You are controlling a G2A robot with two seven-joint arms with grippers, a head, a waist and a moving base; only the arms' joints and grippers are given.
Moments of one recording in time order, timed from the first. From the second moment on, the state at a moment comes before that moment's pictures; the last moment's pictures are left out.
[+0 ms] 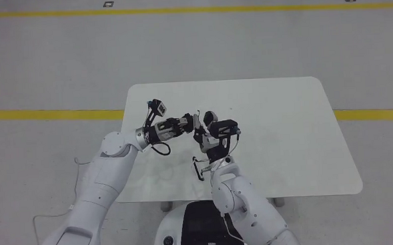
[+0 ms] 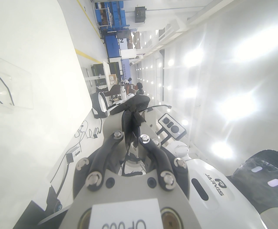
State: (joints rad) left arm 1.07 -1.24 -1.14 -1.07 -0.60 -0.34 -1.15; right arm -1.56 -1.56 0.97 -1.66 -1.22 0.22 -0.19
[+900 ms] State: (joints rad) left arm 1.08 -1.24 -1.15 -1.08 -0.63 -0.32 -1.13; right arm -1.57 -1.55 1.02 -1.69 -1.30 0.26 -0.31
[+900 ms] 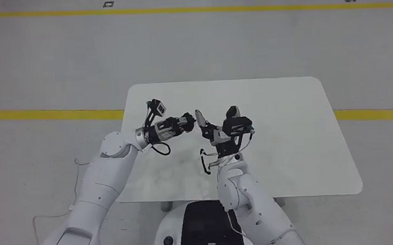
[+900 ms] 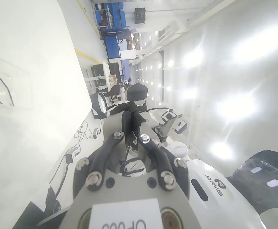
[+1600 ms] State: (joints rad) left arm 1.04 -1.23 -1.20 -0.94 -0.96 -0.13 -1.32; right arm -1.48 -1.49 1.01 -1.50 -1.57 0.34 -0.61
